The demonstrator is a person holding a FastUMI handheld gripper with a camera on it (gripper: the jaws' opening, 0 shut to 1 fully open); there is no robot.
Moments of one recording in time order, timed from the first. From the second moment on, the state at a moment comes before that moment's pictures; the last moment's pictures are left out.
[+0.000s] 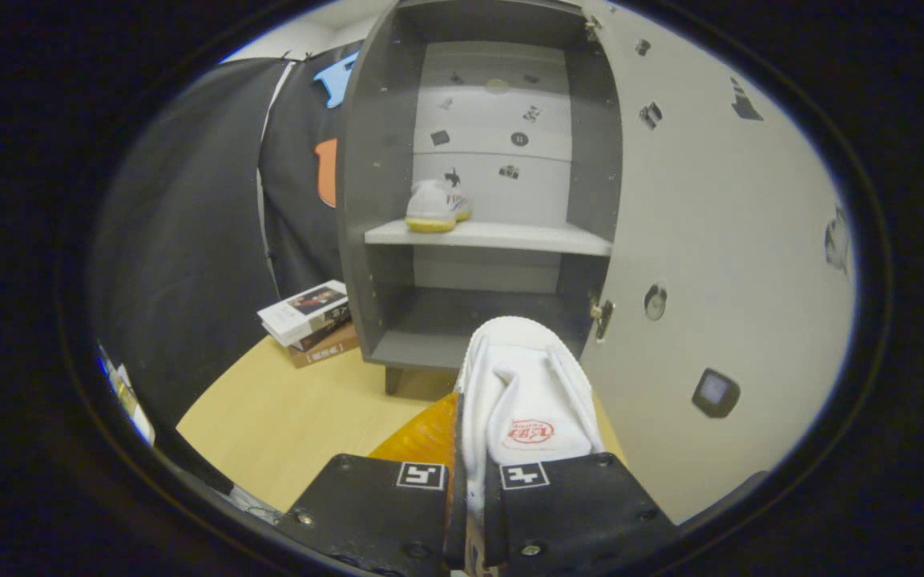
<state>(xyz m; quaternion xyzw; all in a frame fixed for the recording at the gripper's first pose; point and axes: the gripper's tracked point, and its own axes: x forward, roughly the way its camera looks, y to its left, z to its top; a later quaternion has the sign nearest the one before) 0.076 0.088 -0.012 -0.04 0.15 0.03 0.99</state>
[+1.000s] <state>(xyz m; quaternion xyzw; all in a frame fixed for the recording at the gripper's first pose) 0.253 0.088 0.183 -0.04 0.03 0.03 1.00</state>
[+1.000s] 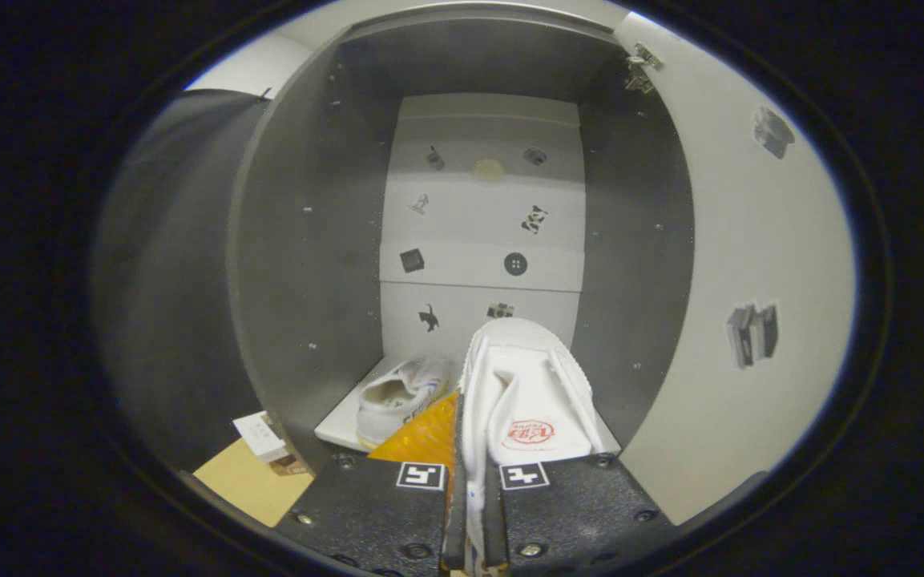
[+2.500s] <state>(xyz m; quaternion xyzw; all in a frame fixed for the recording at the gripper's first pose) 0.417 0.090 0.104 0.02 0.22 -0.03 0.97</state>
